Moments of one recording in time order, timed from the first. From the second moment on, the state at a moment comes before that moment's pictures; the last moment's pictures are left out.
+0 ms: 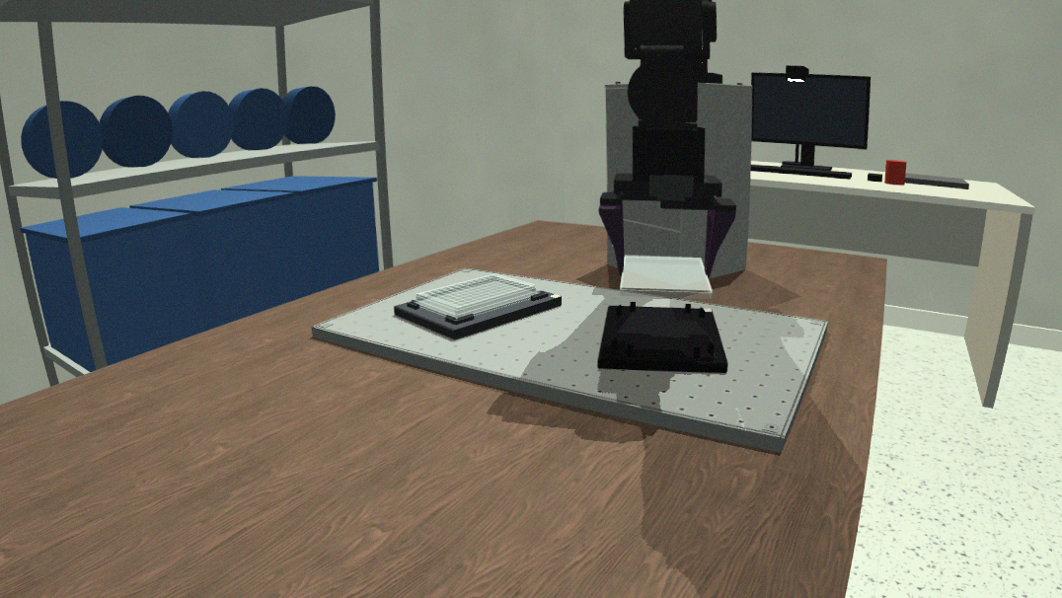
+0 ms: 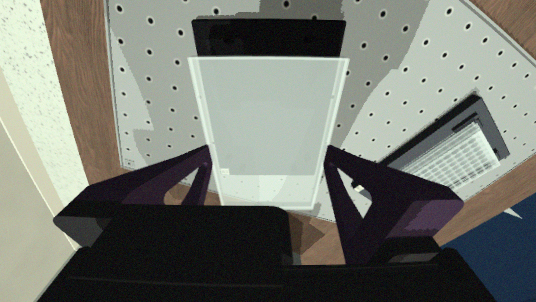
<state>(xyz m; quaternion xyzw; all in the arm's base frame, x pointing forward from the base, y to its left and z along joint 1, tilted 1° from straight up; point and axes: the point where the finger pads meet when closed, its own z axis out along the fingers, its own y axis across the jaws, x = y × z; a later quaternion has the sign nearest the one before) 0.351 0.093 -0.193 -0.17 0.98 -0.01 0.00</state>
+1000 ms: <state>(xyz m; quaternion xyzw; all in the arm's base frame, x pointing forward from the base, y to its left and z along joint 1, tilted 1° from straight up) 0.351 0.013 -0.193 0.14 0.99 0.00 0.00</state>
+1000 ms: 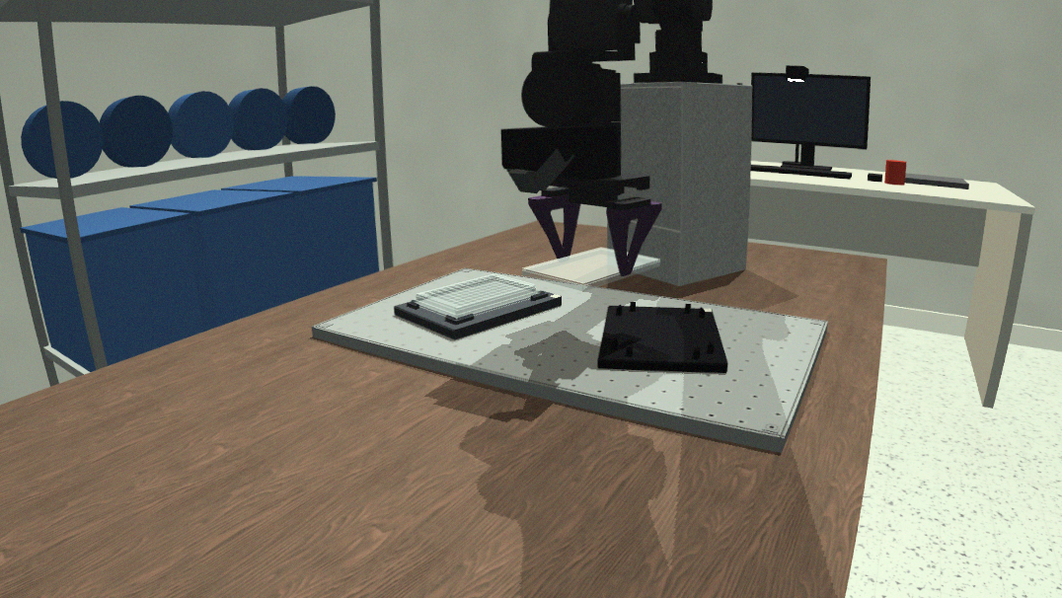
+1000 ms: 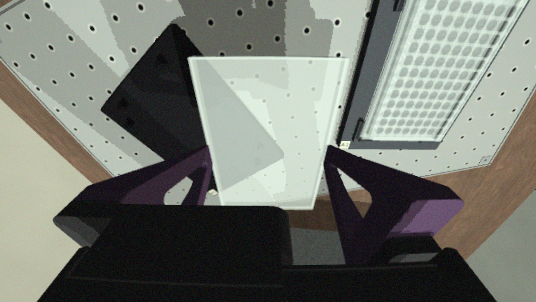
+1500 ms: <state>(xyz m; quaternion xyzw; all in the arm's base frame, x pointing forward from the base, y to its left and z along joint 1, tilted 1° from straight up) 0.351 -0.029 -0.193 0.15 0.99 0.00 0.00</state>
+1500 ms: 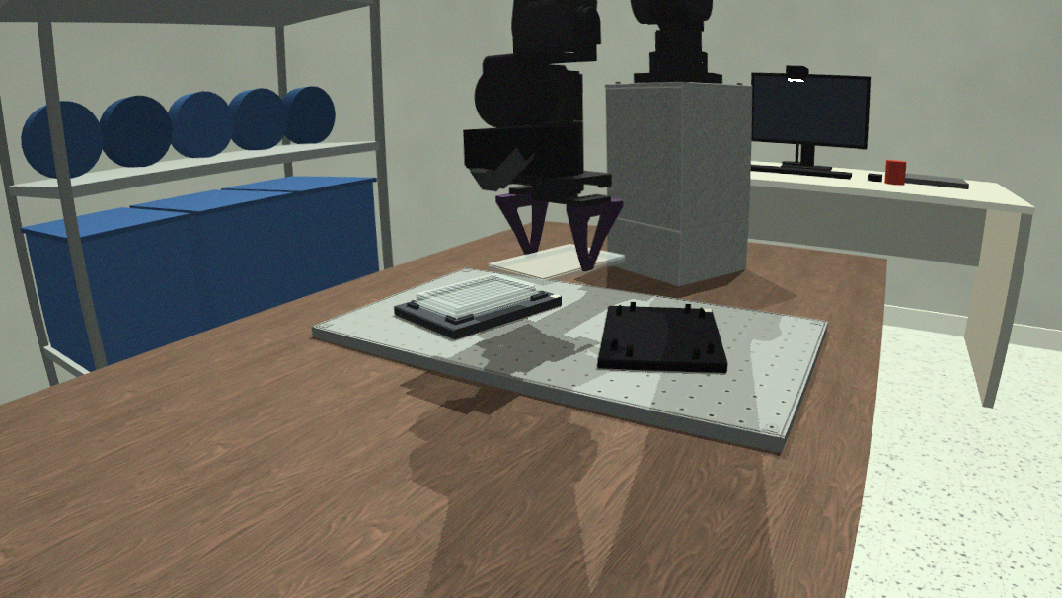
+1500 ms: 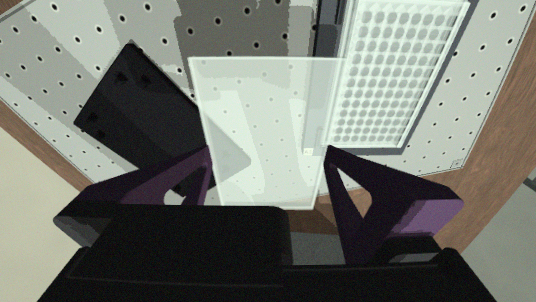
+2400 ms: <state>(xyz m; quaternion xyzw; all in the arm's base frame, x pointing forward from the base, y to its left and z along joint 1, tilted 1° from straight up) 0.356 -0.113 -0.188 0.15 0.99 0.00 0.01</state>
